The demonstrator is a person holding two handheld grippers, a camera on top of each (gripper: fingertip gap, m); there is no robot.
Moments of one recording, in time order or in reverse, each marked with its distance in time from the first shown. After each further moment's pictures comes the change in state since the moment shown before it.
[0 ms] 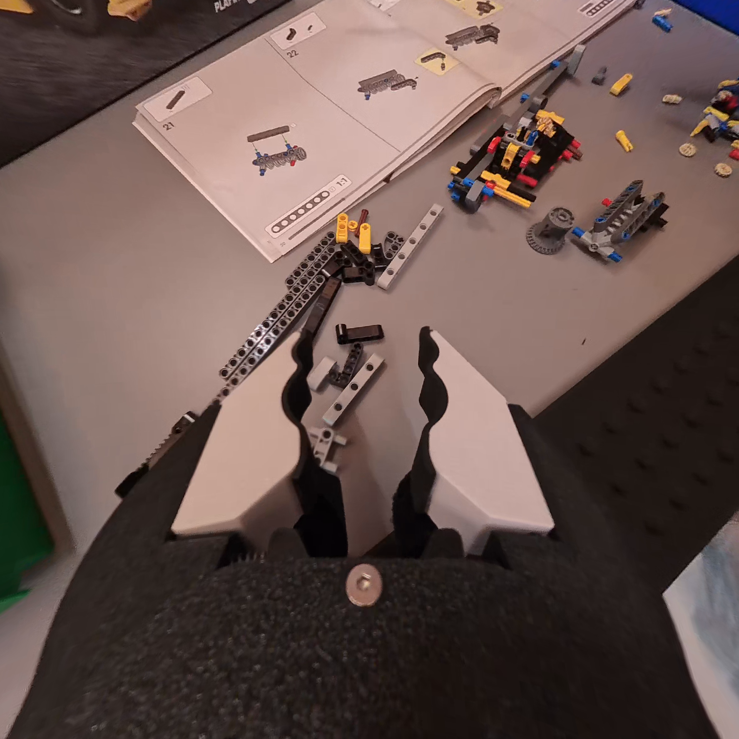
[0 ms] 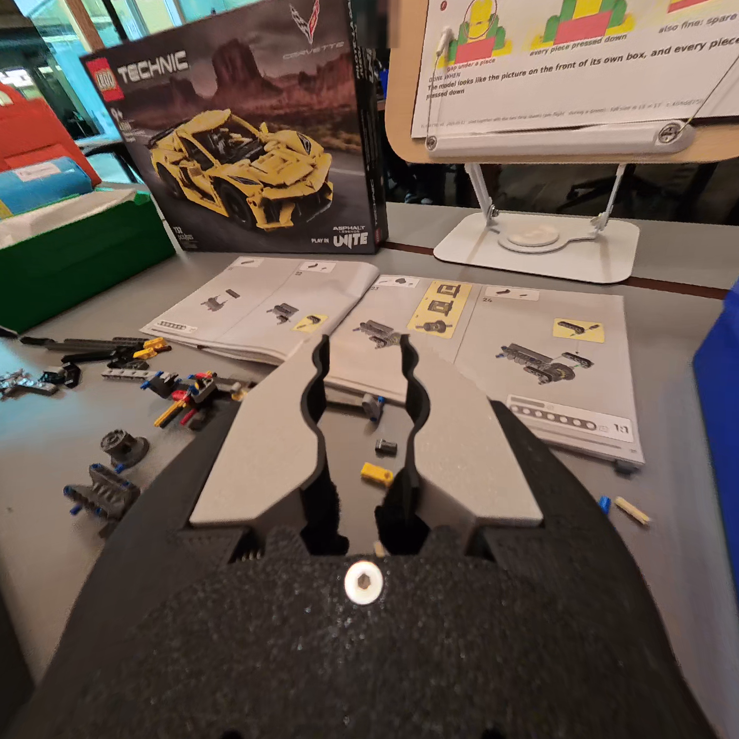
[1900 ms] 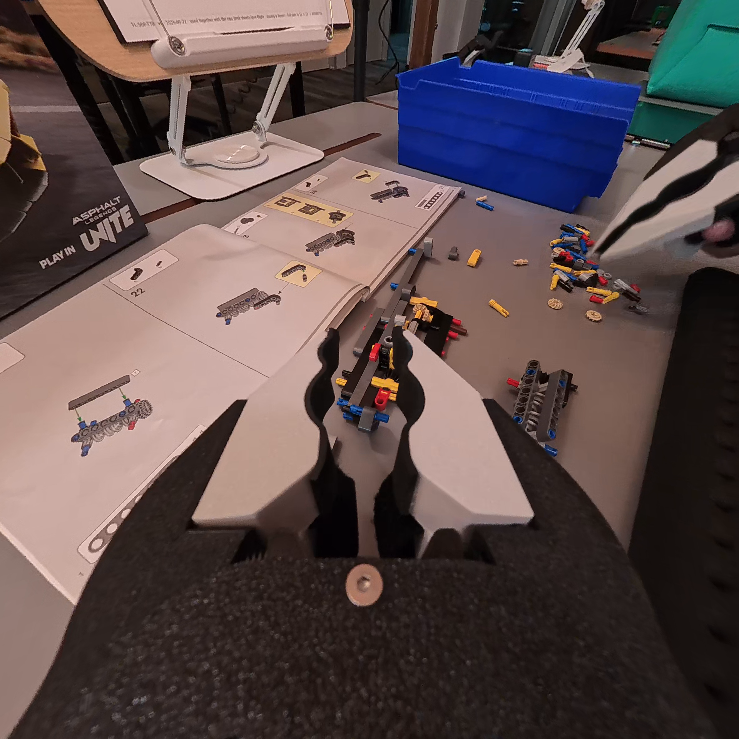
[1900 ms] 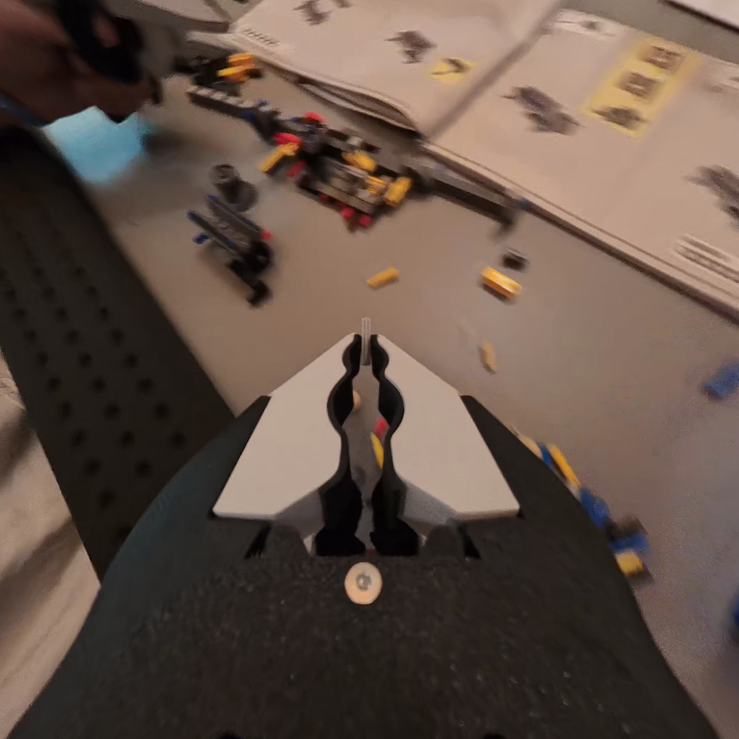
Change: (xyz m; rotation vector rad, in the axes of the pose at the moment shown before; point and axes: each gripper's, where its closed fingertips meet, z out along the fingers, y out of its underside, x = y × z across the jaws) left arm 0.082 -0.106 0.104 0.321 0.256 0.137; right arm -0.067 0.091 -0.077 -0.528 -0.236 -0.168
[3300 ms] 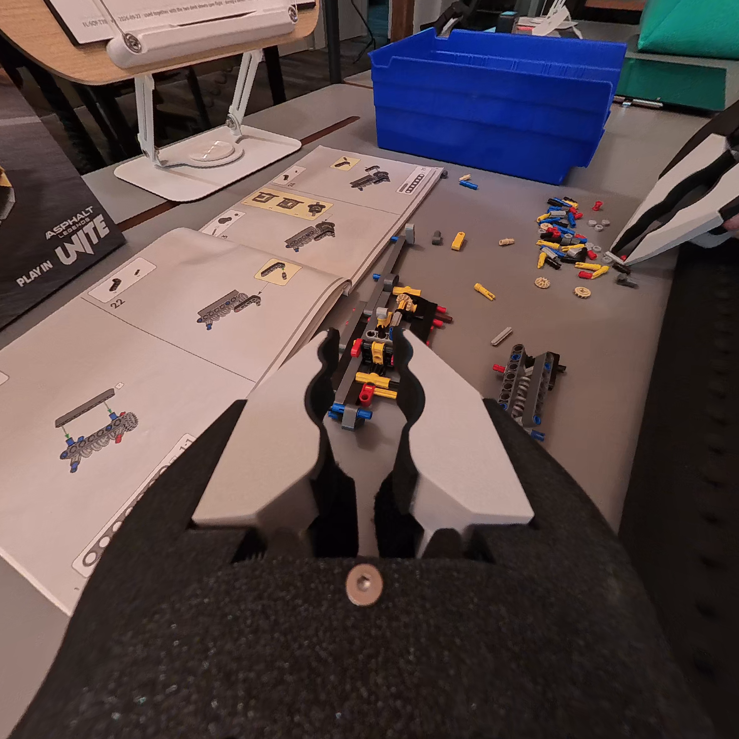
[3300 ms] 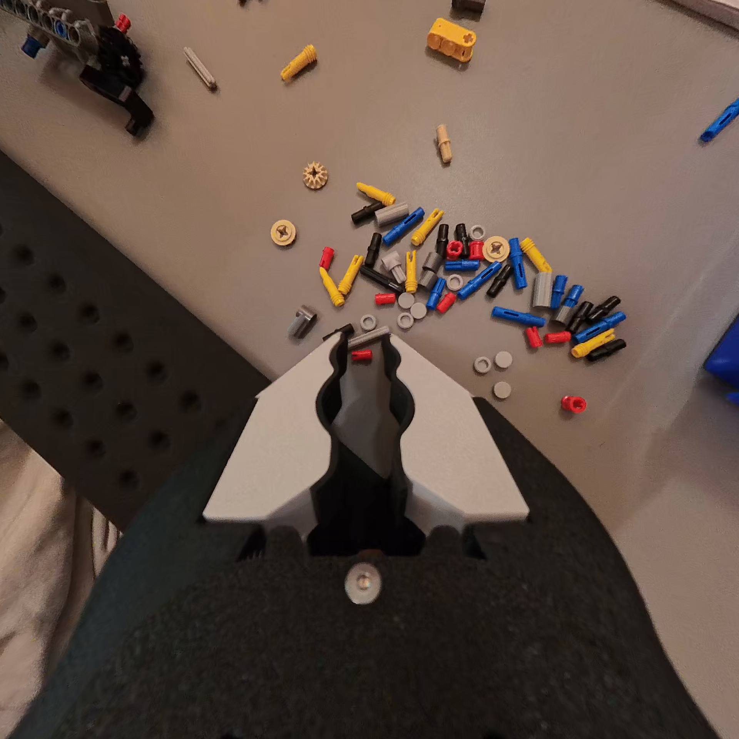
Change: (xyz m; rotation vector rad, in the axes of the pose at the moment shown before) left arm 0.014 0.003 0.002 -0.037 0.027 0.067; right arm 0.021 0.087 -0.036 -0.260 0.146 0.127
